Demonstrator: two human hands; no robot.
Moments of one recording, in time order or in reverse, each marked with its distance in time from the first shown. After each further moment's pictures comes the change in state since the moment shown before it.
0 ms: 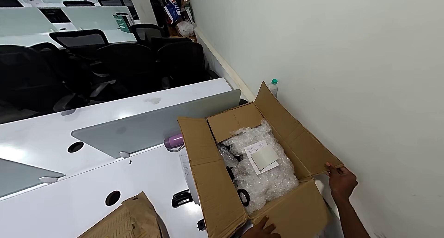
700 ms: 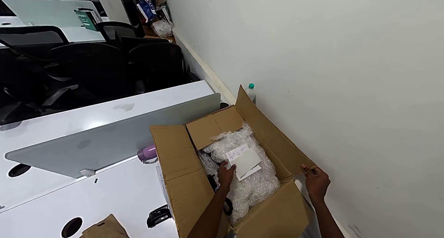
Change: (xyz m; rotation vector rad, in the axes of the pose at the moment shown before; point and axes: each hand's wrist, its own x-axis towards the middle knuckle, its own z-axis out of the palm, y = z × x) left_hand 0.045 -0.152 -0.120 -1.136 1.057 -1.199; right_hand -0.005 0.000 -0.001 -0.045 0.000 -0.024
